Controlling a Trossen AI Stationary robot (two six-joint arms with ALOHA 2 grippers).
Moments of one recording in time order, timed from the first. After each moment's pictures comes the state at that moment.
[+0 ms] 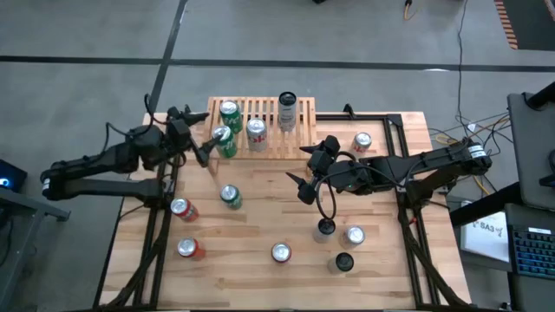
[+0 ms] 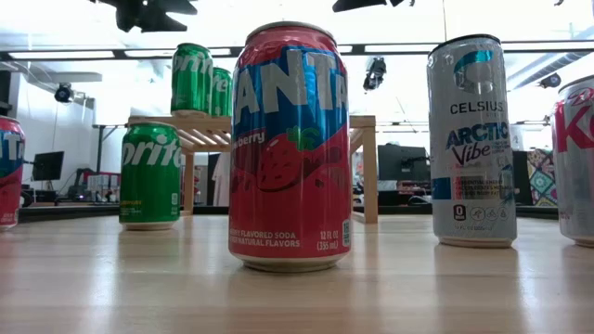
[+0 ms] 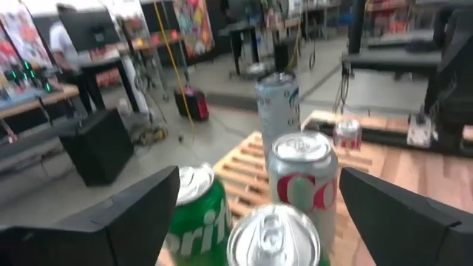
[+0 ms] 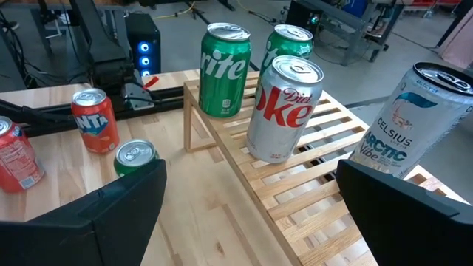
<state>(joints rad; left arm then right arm) 0.18 0.66 0.80 -0.26 -0.46 0.09 0.20 1.42 1.31 -0.32 0.65 0.16</state>
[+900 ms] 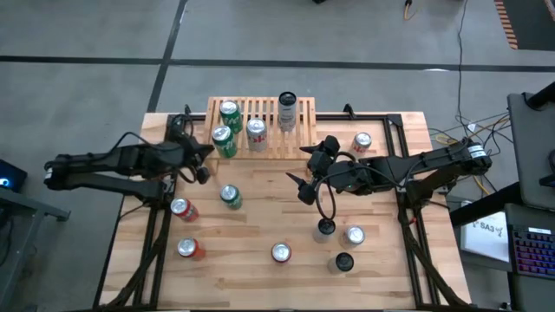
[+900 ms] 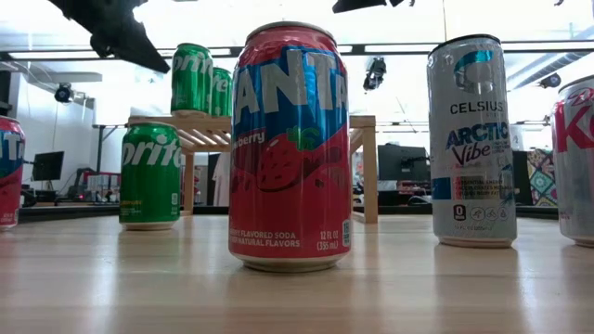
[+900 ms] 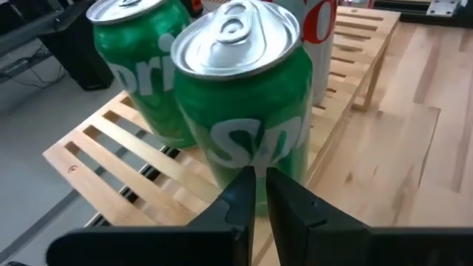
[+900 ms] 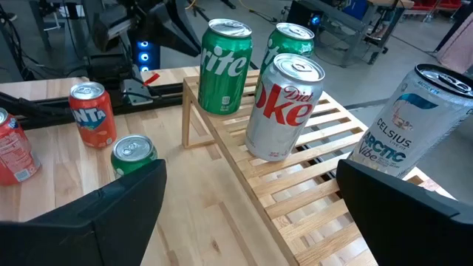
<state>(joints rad) 0.03 0.70 0.78 -0.67 -0.59 -0.17 0.20 1.42 1.31 -0.32 0.65 0.14</state>
